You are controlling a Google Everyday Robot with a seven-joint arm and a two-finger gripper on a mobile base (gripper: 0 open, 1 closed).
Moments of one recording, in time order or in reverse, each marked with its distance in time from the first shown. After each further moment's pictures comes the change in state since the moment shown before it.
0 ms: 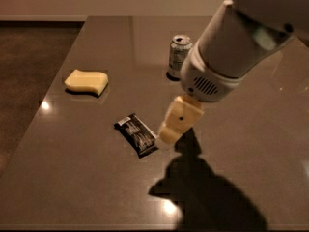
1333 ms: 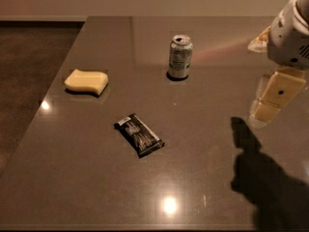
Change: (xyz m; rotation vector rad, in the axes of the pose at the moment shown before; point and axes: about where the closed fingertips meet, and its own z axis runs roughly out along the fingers) arm 0.093 -0.080 -0.078 0.075 0.121 -0.211
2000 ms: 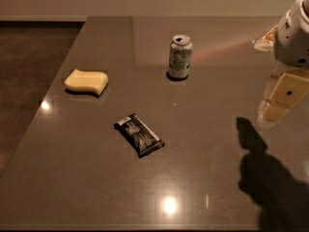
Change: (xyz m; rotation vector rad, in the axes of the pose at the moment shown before) arm 0.013 -0.003 -0.004 0.021 0.031 -0.012
